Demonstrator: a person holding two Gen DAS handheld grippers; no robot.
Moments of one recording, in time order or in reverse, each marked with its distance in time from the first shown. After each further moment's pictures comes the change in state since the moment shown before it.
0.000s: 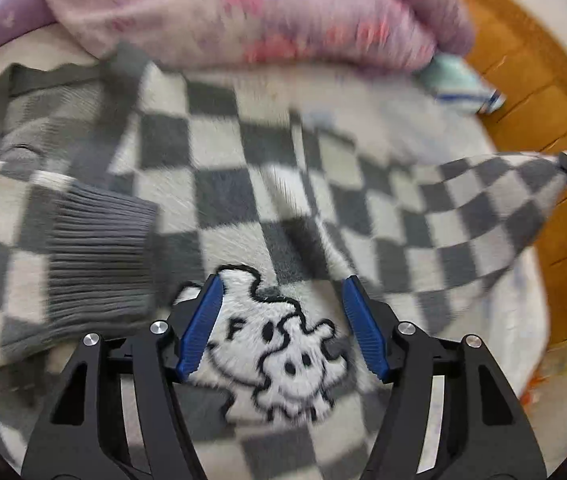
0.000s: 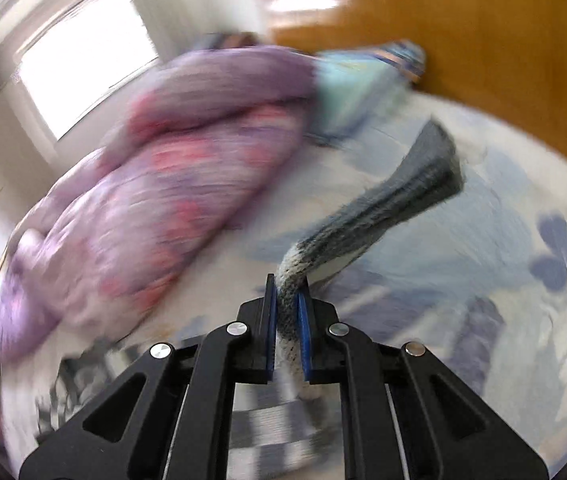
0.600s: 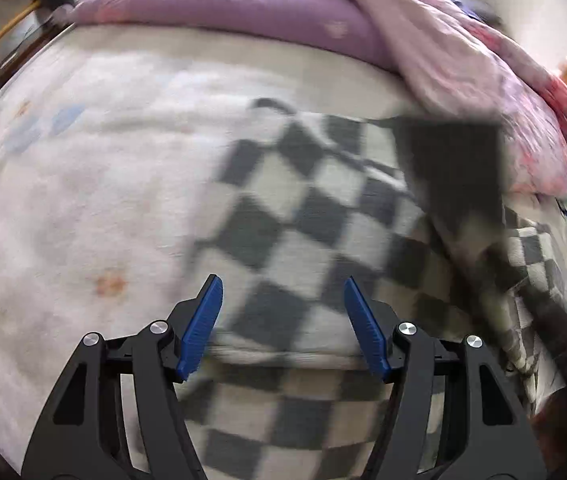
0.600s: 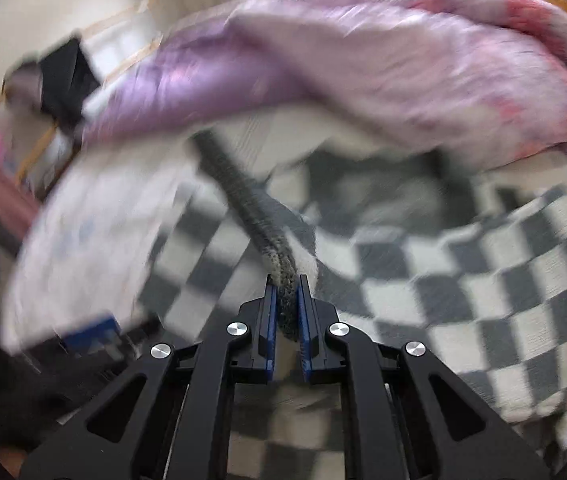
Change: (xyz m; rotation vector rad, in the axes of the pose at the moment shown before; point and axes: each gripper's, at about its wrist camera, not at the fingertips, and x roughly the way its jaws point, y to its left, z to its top) left arm -0.205 0.307 -0.030 -0.303 -0.098 0.418; right arm 0.035 0.409 -0.288 -0.550 0.351 0.335
